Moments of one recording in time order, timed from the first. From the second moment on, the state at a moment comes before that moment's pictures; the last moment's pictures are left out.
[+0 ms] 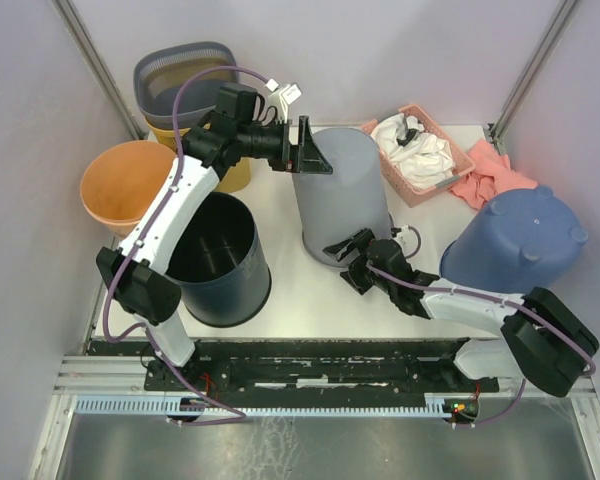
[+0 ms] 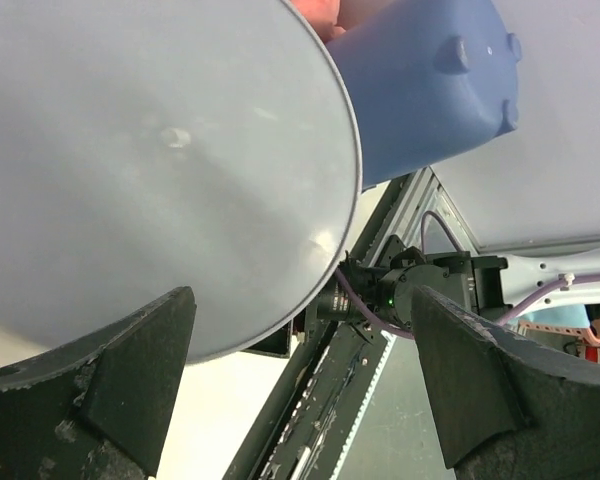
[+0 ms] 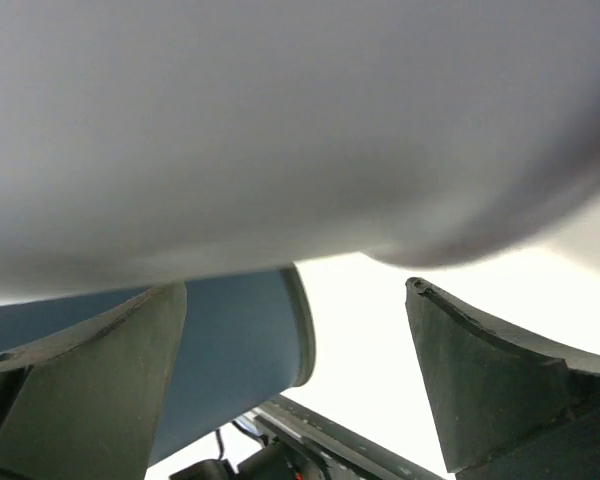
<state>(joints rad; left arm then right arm) -0.45 1.74 1.92 -0.73 0.75 -0.35 0.75 1.31 0.48 0.29 0.16 1.46</state>
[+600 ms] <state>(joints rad) -0.46 1.74 1.91 -0.77 0.71 -0.38 0.75 1.05 0.47 -0.13 0.16 1.29</state>
